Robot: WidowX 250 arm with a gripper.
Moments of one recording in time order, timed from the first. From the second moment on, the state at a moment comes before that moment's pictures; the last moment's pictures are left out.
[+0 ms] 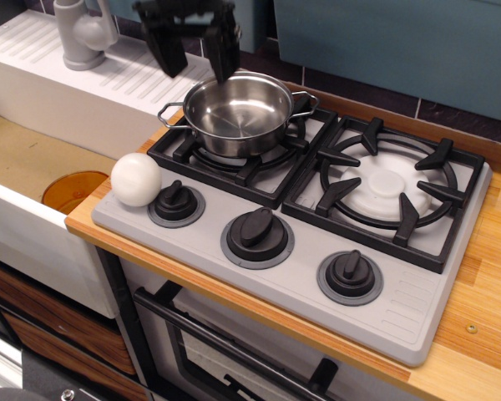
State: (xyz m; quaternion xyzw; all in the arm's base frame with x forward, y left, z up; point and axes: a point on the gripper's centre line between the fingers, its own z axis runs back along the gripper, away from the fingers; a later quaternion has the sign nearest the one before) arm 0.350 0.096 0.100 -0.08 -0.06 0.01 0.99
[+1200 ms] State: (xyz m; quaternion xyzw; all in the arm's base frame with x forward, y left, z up) arm 0.306 0.093 0.137 0.05 -0.14 0.02 0.99
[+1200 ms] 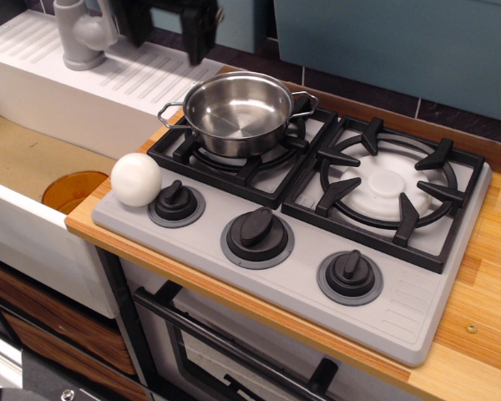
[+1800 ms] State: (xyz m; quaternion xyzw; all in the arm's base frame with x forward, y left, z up) arm 0.278 0.097 0.104 0.07 -0.19 0.04 0.98
